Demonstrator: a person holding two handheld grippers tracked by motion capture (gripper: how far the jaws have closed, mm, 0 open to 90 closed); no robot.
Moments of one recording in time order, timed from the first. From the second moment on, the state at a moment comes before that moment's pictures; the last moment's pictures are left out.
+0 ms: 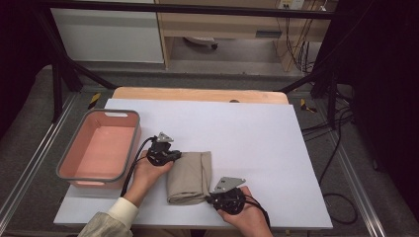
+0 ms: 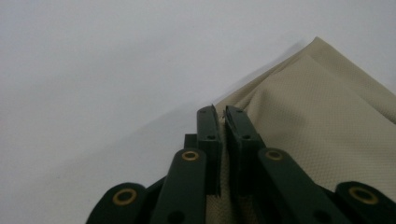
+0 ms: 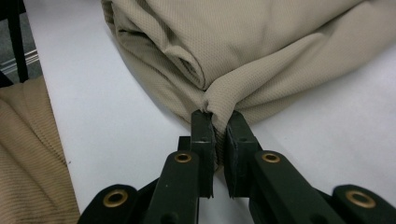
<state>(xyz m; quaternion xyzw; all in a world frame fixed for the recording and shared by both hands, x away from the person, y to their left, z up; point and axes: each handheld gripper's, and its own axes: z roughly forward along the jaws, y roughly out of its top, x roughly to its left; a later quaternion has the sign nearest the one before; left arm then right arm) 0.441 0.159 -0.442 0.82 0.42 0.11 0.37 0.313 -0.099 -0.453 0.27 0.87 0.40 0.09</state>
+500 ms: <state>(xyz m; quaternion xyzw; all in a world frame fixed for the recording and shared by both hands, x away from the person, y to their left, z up) 0.443 0.147 -0.404 0.82 0.39 0.12 0.39 0.312 -0.103 -0.434 0.26 0.85 0.43 0.11</state>
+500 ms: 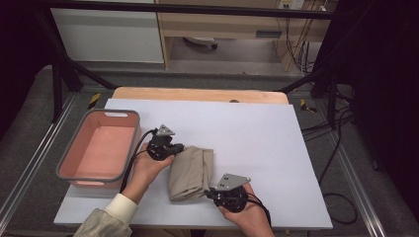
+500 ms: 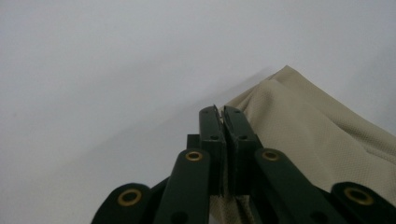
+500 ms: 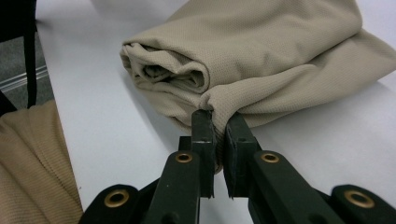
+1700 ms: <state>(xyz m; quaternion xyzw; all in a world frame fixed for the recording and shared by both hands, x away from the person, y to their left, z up) 0.465 0.125 -0.345 0.83 0.37 0.13 0.40 0.344 -0.113 -0.394 0.27 0.83 0.48 0.07</state>
